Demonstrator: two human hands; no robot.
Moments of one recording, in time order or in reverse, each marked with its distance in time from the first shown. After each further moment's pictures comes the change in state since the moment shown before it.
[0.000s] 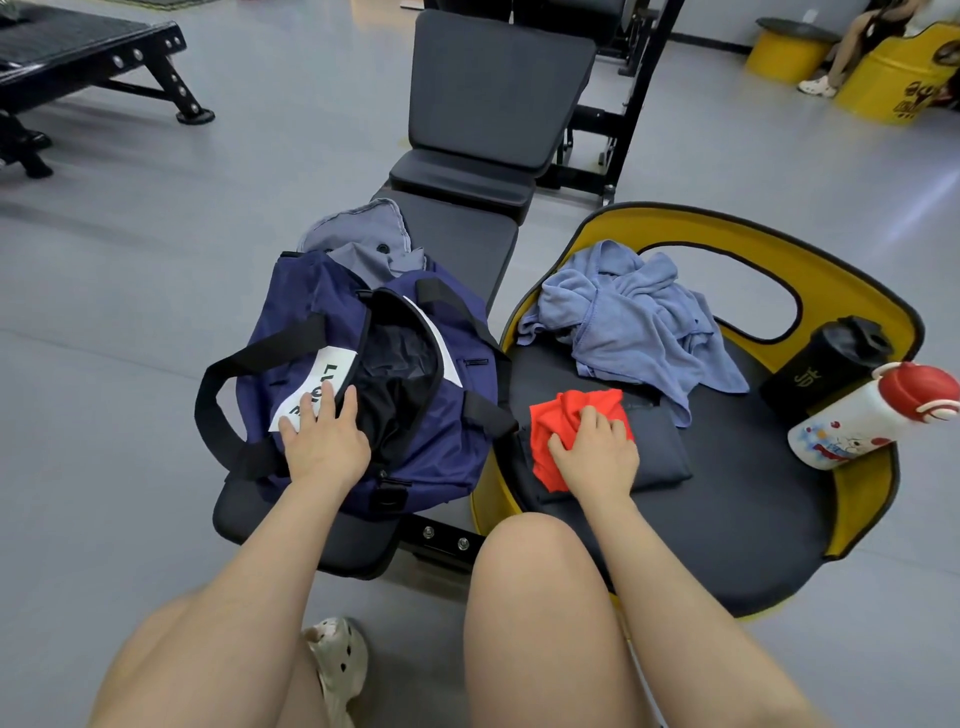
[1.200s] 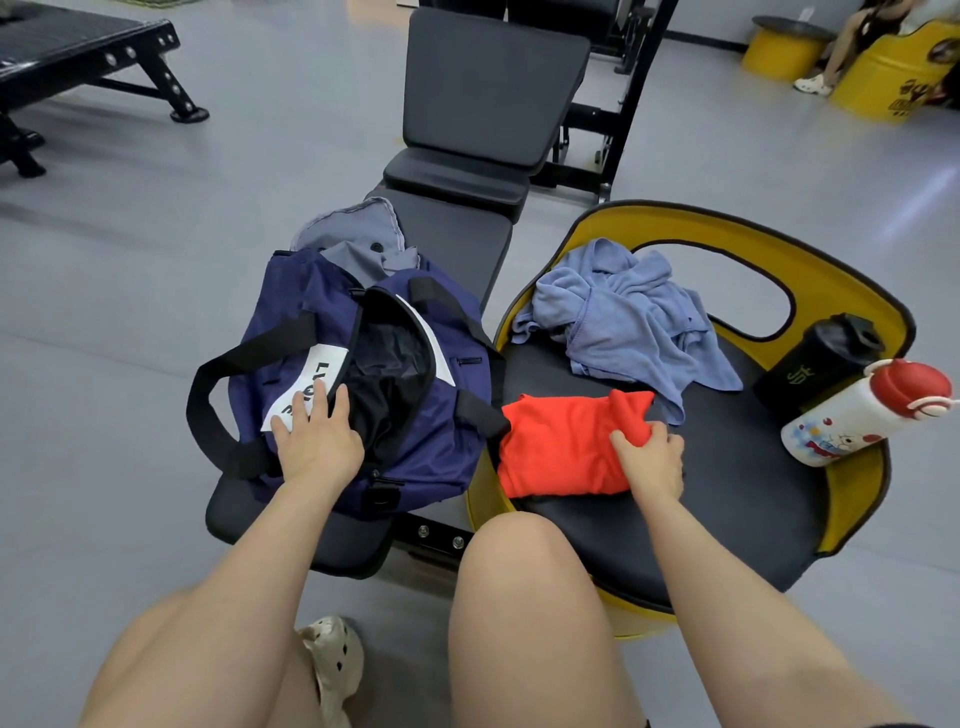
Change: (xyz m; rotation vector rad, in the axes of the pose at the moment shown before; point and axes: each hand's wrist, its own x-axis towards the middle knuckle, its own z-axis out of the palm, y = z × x) left_hand 0.001 0.002 0.002 -0.011 0.018 -0.009; right_hand 0.021 0.067 -0.012 0.418 -0.117 0.522
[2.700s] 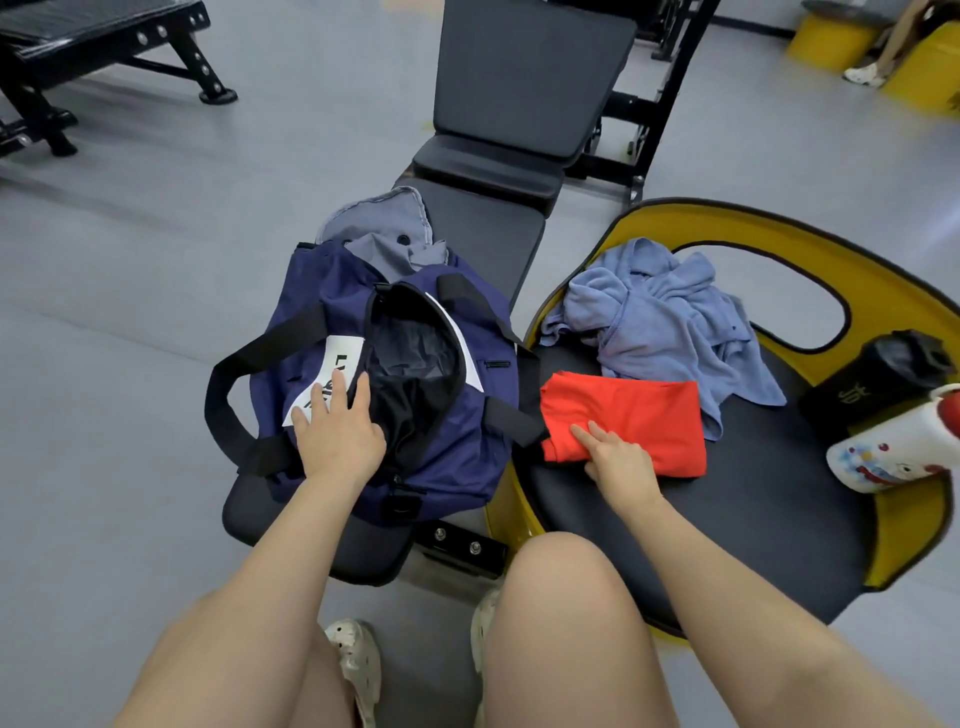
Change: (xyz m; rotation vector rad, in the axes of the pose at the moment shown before) left_hand 0.014 0.001 -0.003 -0.026 0.020 -0.023; right_hand 0.000 -0.024 0.047 -0.815 -0.227 -0.778
